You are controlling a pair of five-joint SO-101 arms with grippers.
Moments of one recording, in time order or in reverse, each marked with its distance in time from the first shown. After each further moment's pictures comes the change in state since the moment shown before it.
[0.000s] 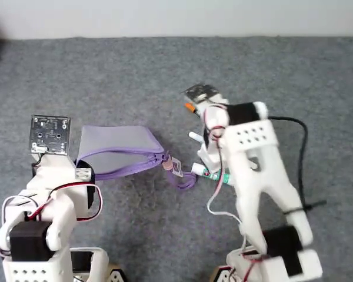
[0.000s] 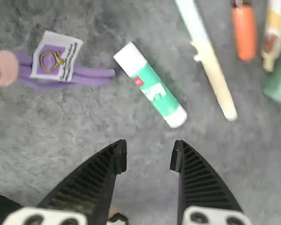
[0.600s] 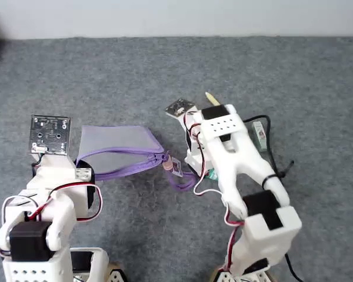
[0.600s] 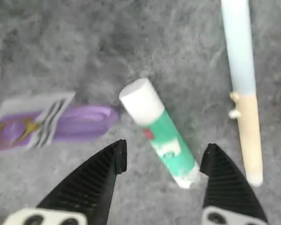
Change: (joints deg) left arm 0.0 -0.1 0.0 0.0 0.0; right arm -2.6 19.1 0.0 -12.6 3.9
